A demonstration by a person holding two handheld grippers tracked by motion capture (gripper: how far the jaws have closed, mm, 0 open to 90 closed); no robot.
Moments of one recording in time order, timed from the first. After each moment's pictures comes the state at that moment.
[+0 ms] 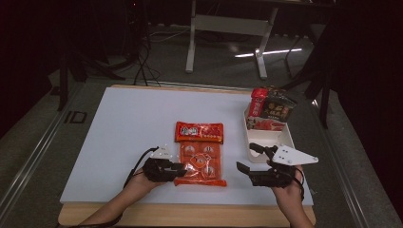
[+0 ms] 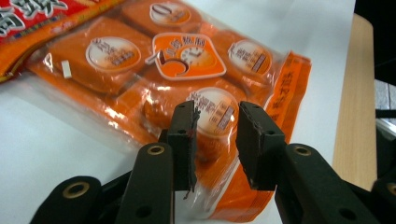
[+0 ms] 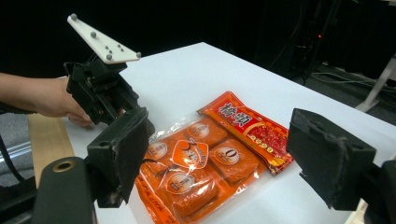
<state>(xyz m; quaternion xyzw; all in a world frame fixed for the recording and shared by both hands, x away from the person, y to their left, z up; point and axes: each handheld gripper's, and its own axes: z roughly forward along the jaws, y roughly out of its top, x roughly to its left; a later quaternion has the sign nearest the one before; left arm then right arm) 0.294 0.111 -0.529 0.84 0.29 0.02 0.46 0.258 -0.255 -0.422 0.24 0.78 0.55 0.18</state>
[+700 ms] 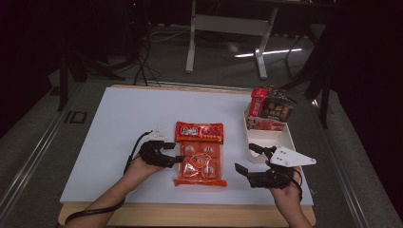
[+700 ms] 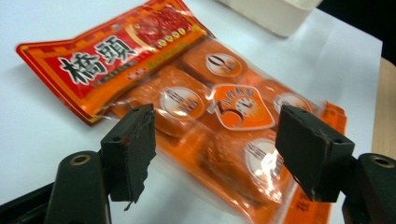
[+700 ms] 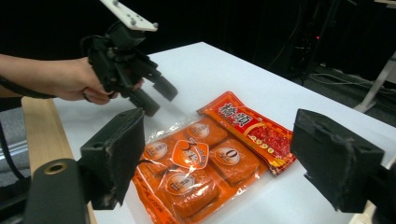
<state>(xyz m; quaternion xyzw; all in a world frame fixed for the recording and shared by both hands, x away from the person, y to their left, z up) 0.337 0.127 -0.509 0.81 0.34 0.05 0.47 0.256 -0.252 -0.425 0.24 0.78 0.55 0.18</state>
